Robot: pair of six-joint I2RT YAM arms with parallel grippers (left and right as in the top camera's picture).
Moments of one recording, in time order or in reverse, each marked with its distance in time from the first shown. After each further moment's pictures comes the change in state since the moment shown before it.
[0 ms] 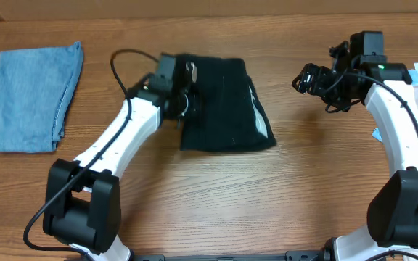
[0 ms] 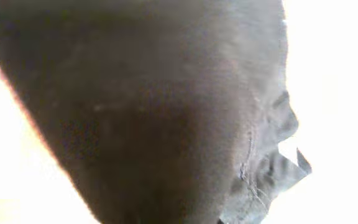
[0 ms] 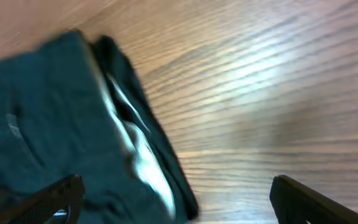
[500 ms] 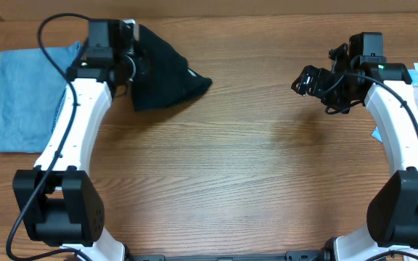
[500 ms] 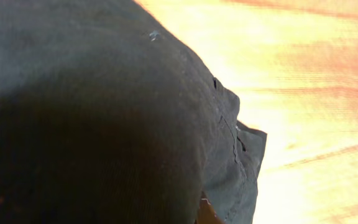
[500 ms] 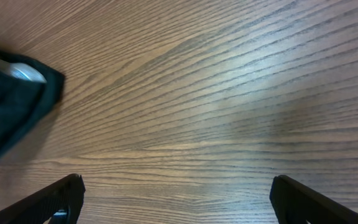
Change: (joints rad) left arm 0.297 0.001 0.200 0.004 -0.106 0.221; right arm 0.000 0.000 0.000 -0.023 0.000 0.000
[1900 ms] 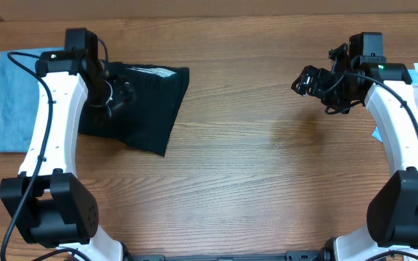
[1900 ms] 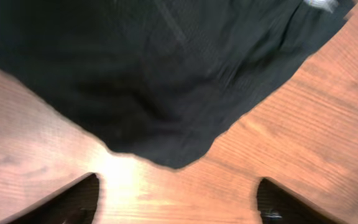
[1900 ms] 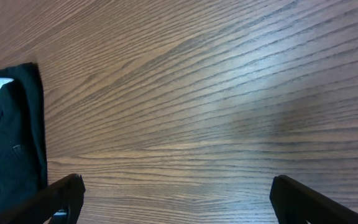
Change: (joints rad) left arm 0.106 0.008 0.126 -0.657 0.000 -0.358; right arm 0.000 0.000 0.000 0.000 0.000 0.000
